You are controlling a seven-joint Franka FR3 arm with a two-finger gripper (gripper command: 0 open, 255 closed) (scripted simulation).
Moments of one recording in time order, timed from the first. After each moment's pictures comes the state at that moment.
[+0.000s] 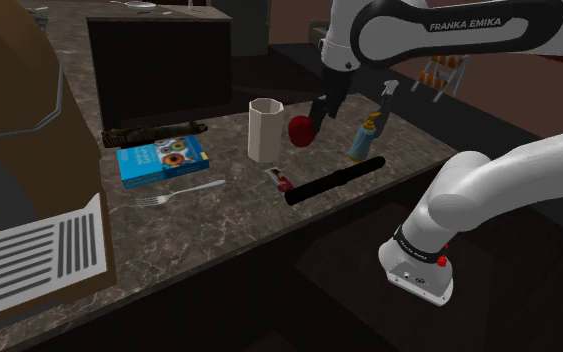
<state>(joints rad) -0.02 -0.66 0.16 -2.48 0.01 1.86 0.06</state>
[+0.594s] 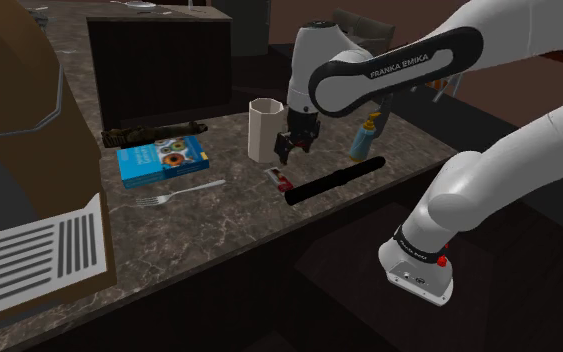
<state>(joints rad) -0.03 -0.42 0.29 -2.54 0.10 2.14 0.33</state>
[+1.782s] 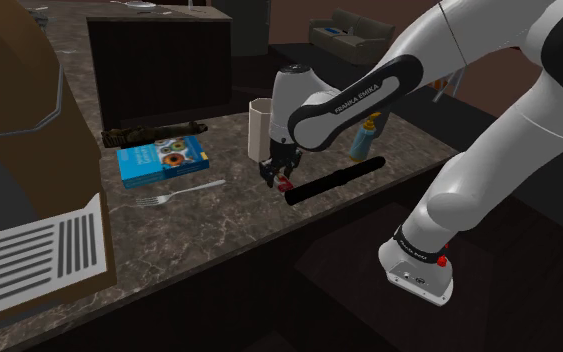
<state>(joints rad) -0.04 -0.16 0.36 -2.55 0.08 2.41 0.50</state>
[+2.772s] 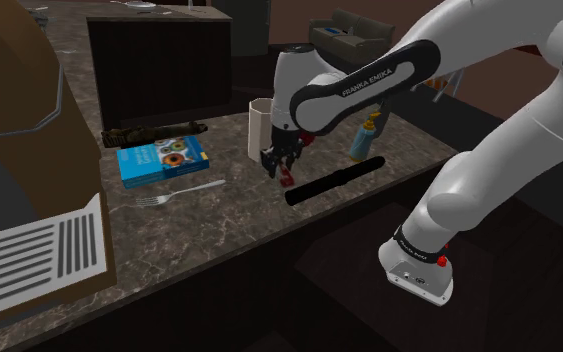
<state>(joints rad) -0.04 -0.24 0.35 -2.51 0.11 2.29 0.47</state>
